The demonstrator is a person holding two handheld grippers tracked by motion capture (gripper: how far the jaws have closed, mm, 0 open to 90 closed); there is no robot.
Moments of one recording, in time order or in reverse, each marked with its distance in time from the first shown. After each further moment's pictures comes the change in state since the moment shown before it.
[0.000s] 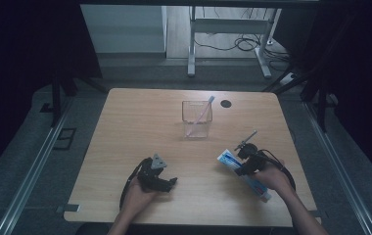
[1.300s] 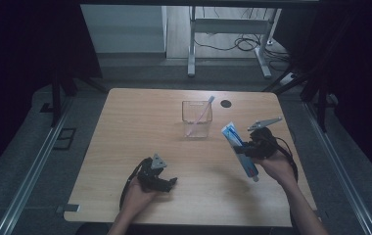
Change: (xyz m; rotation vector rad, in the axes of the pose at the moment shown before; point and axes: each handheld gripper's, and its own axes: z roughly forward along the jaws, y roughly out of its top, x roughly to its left) left arm 0.000 0.000 0.000 -0.003 0.001 0.001; right arm -0.012 0.009 -0.057 -0.430 0.026 0.053
